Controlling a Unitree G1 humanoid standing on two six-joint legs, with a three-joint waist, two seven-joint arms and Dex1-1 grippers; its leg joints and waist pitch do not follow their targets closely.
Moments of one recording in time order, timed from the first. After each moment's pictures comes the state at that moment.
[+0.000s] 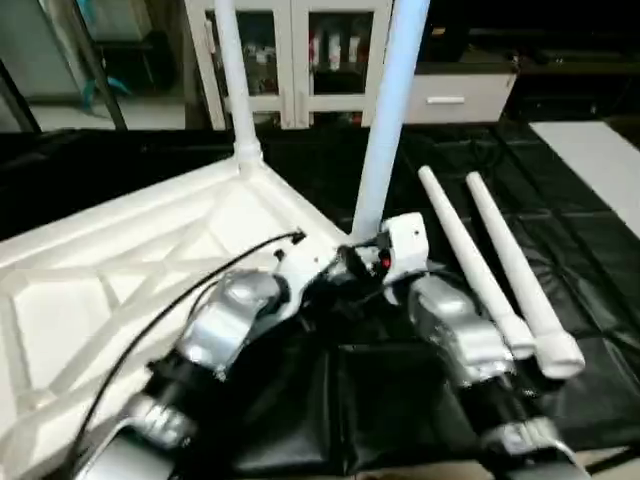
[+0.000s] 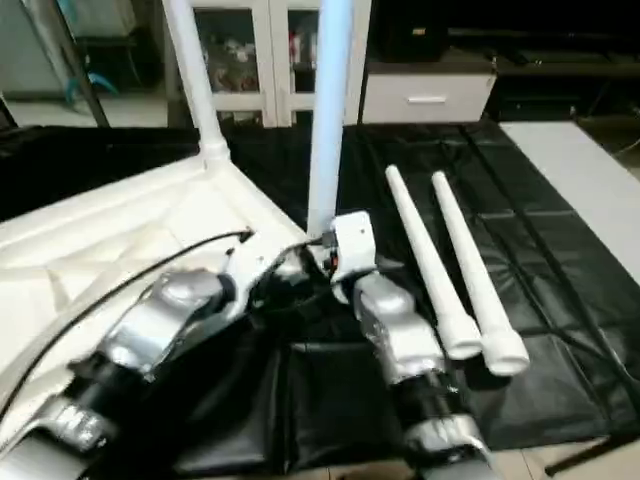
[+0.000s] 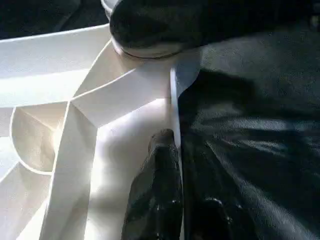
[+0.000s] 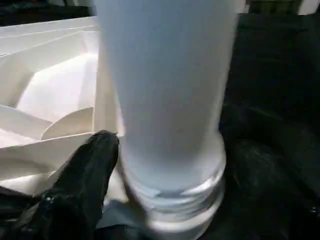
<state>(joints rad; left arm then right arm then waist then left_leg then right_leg) -0.51 0.25 -0.36 0.28 0.10 0.50 -0.70 -0.45 -0.10 0.10 0.38 0.16 0.34 0.33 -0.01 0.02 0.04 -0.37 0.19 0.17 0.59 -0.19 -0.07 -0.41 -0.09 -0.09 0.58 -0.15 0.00</state>
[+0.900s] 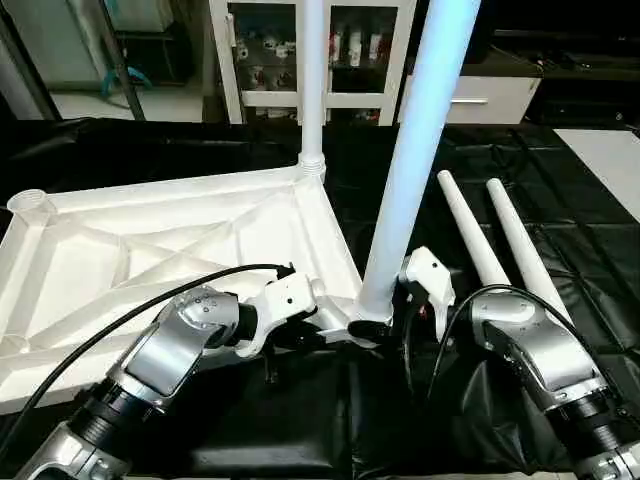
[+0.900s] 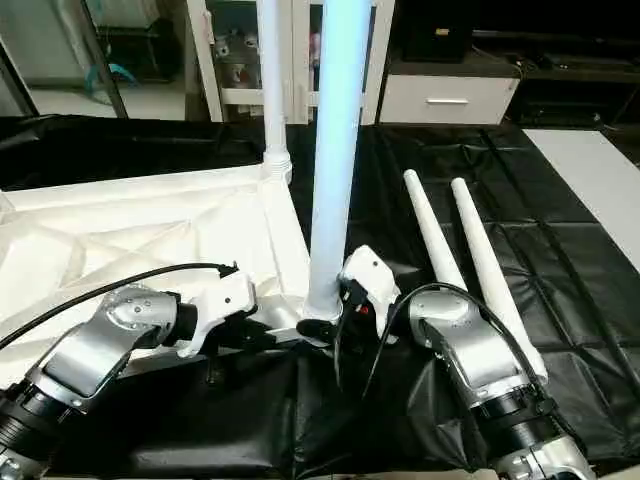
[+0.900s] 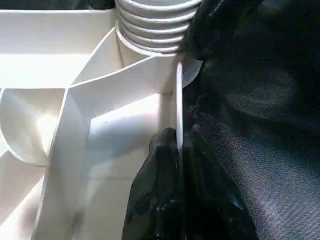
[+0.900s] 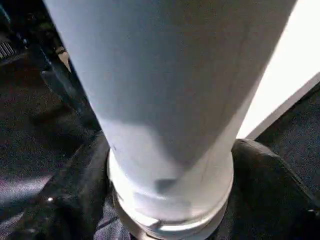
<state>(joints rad) -0.39 0.47 -0.43 0.05 -0.01 0.47 -1.04 -0.36 -0.44 0.28 0.18 0.22 0.40 0.94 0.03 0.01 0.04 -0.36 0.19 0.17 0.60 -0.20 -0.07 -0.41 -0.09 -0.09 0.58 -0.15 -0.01</state>
